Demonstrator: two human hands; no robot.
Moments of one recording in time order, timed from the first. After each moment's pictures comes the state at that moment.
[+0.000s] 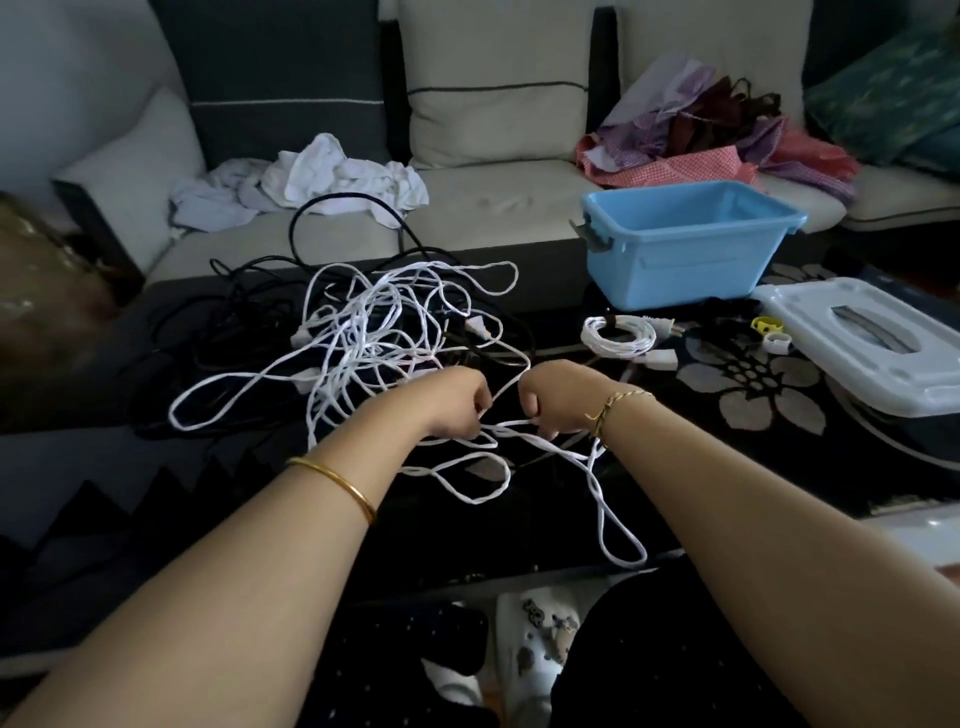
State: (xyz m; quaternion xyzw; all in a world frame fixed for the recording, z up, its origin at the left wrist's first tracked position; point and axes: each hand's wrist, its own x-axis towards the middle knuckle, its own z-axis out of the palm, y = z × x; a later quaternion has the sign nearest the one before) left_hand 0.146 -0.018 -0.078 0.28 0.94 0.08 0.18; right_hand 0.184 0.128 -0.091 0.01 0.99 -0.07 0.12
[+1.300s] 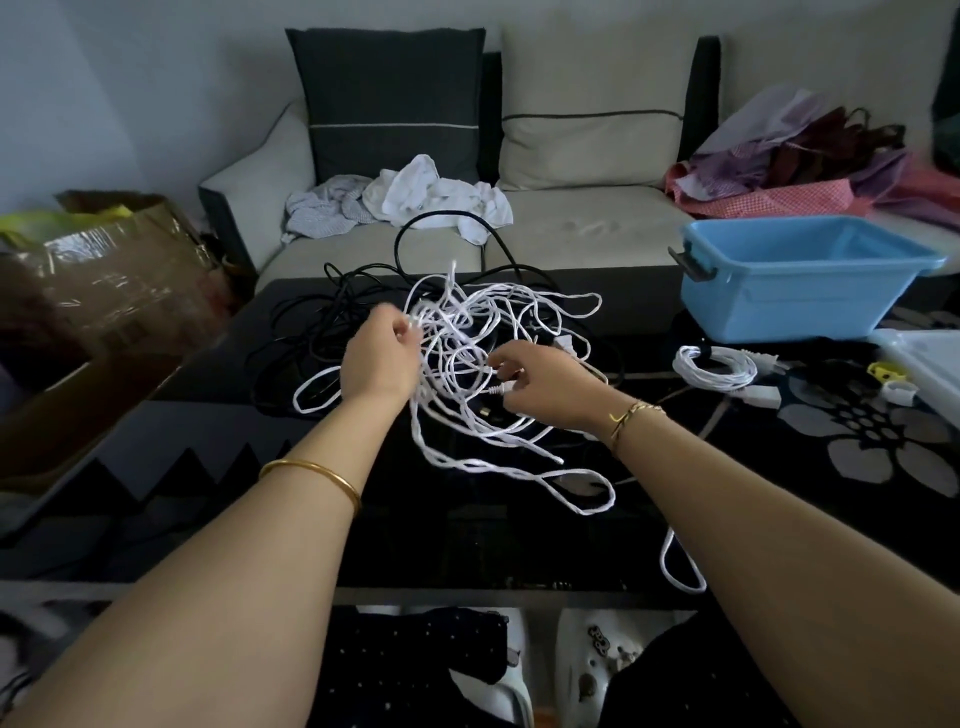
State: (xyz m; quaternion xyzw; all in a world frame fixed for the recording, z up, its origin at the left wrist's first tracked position) left_hand 0.130 -0.128 -0.054 0.00 0.91 0.38 -0.17; right_hand 0.164 0.047 -0.068 -0.09 0.94 -0.33 0.00
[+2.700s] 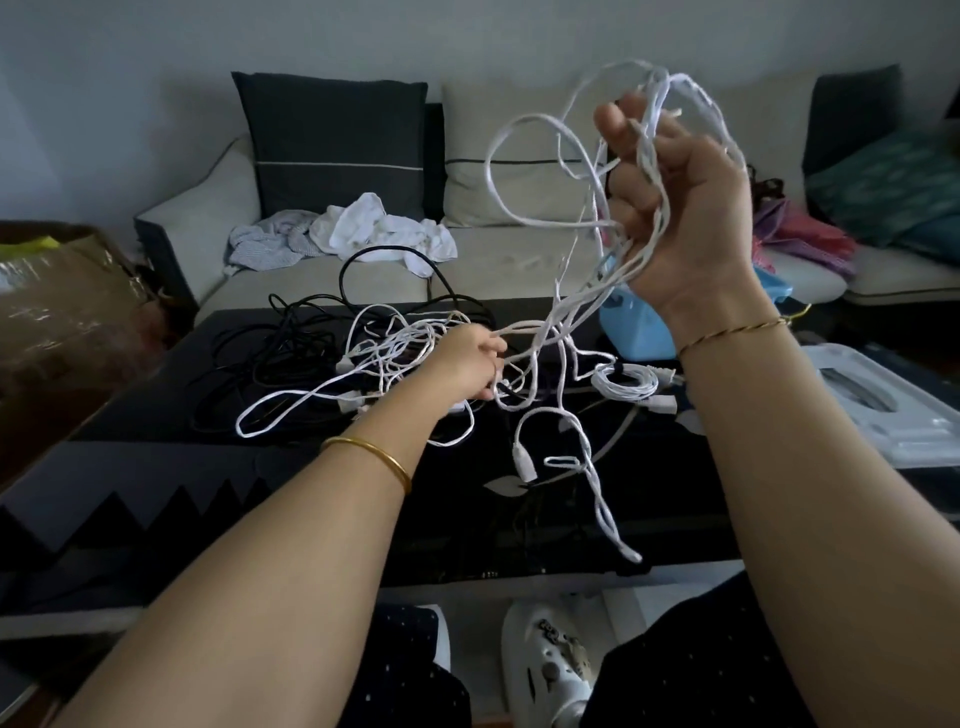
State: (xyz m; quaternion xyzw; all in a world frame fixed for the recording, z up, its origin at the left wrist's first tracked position) left_hand 0.167 -0.022 -0.023 0.15 0.85 0.50 0.10; right_hand 0.242 0.127 0.080 -0.22 0.39 -0.88 -0.17
